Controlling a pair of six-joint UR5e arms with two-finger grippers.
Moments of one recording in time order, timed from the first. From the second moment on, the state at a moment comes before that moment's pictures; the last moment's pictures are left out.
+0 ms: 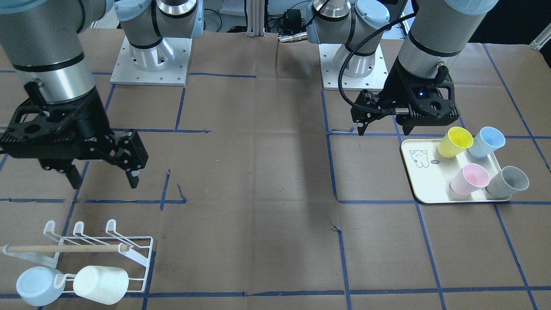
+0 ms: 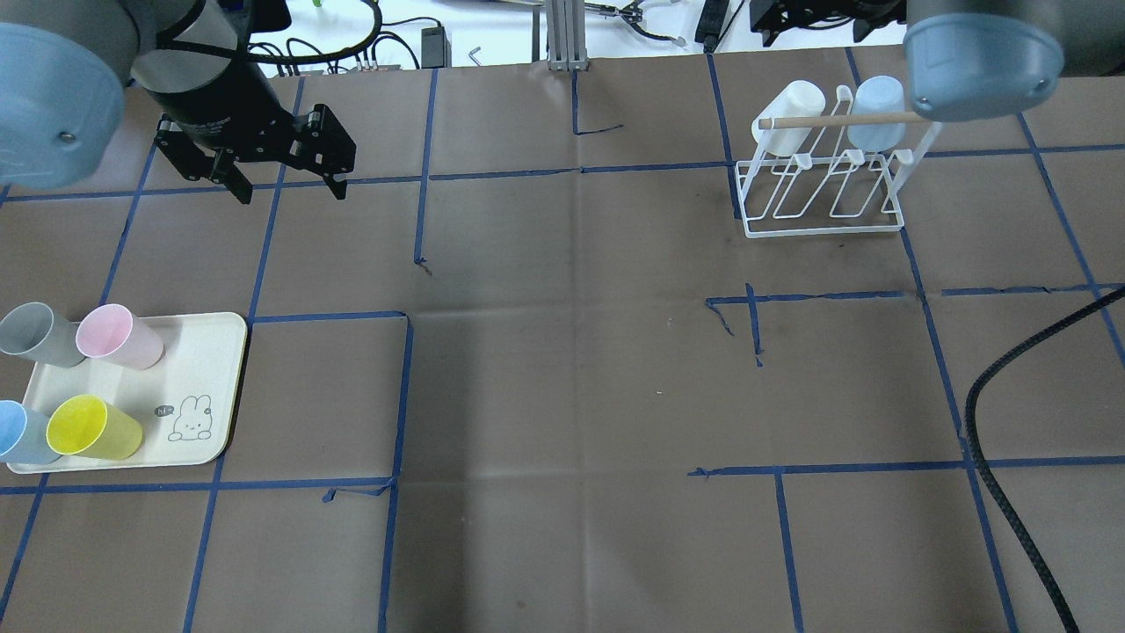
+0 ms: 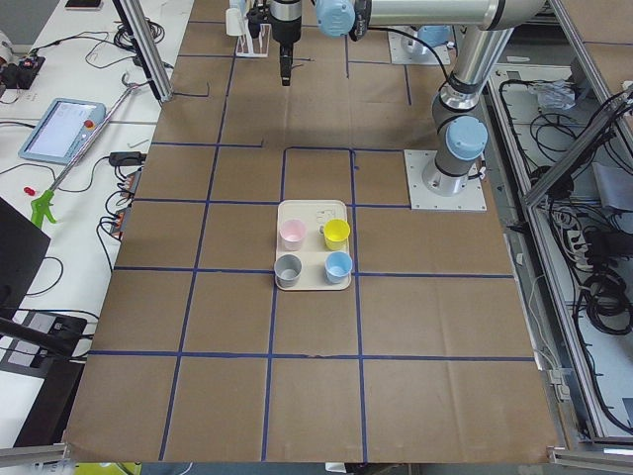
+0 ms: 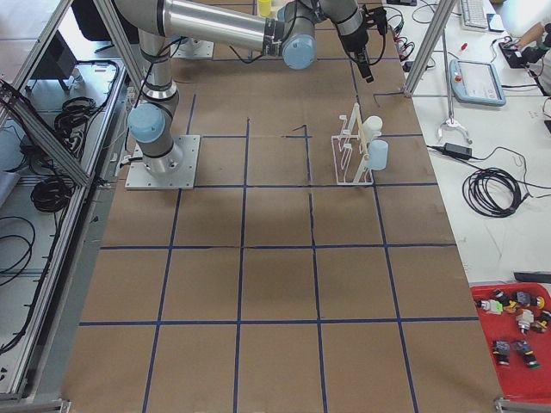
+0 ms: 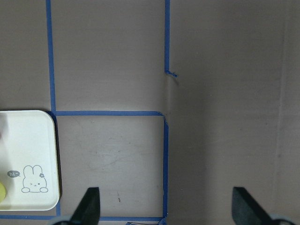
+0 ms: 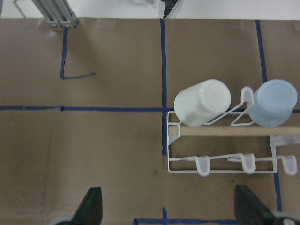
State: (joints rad) left arm -1.54 -1.63 -1.54 -1.50 1.58 -0.01; right arm 1.60 -1.43 1.50 -1.96 -1.56 0.00
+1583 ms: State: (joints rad) left arm -1.54 -1.62 -1.55 -1.51 1.58 -0.06; right arm 1.63 -1.59 1.57 -1.65 -1.60 0.12
